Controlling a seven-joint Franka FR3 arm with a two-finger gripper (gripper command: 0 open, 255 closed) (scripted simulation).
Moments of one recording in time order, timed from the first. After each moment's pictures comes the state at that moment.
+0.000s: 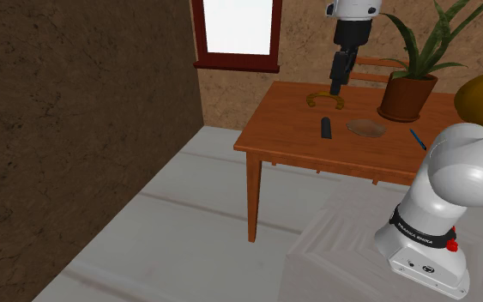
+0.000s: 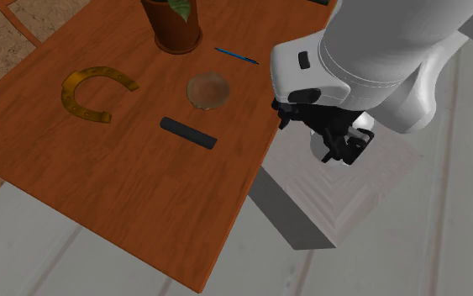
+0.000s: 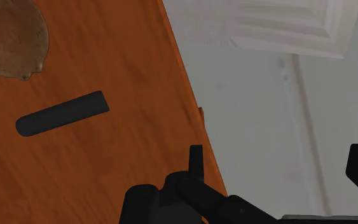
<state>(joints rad) 0.02 -0.82 -0.01 -2.39 -0.04 1.57 -0.12</state>
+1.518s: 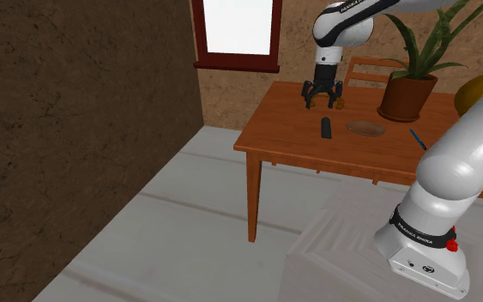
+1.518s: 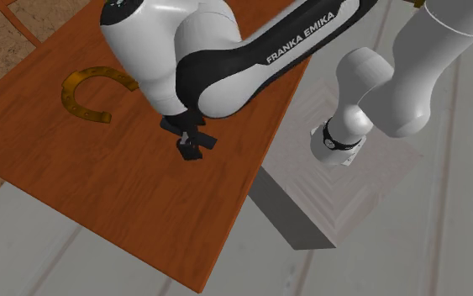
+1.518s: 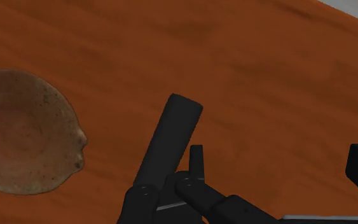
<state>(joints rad) -0.24 -0.18 -0.23 -2.23 0.04 1.92 0.22</state>
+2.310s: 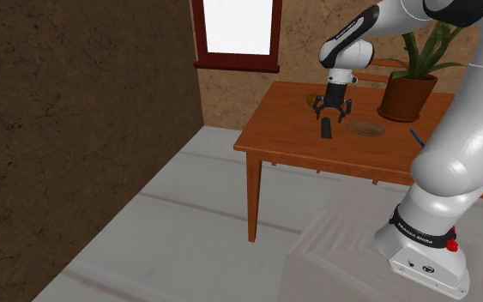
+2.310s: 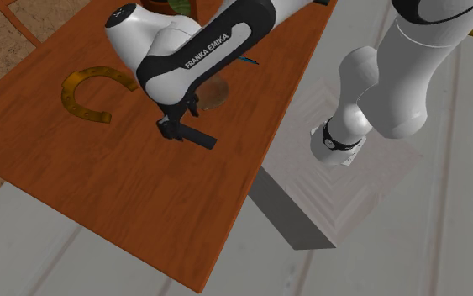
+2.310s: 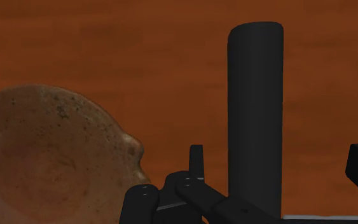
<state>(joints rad) -0.36 0.10 -0.35 -2.15 0.18 2.04 0.33</state>
